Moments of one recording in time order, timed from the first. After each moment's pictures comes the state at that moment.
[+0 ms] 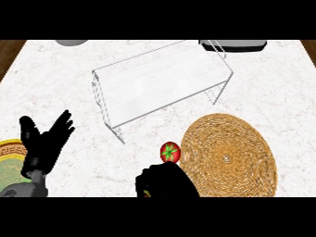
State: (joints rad) left arm -0.05 0.21 0.04 -1.35 0.17 0.02 0.30; right arm -0.11 -0.01 0.80 -1.68 0.86 0.17 0.38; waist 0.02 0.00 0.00
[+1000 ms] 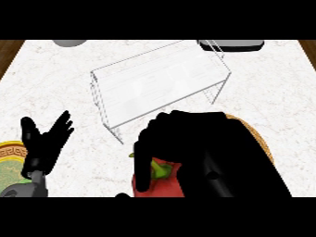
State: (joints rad) left arm -0.05 0.21 0.05 -1.34 0.15 0.02 0.28; right arm -0.74 -0.01 0.50 -2.18 0.60 0.29 1.02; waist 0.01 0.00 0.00
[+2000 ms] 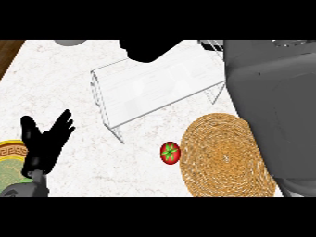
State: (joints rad) left arm -0.05 0.20 0.05 -1.36 0.14 0.01 0.30; right arm -1.26 -0.09 0.06 -1.47 0.47 0.36 0.79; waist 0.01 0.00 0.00
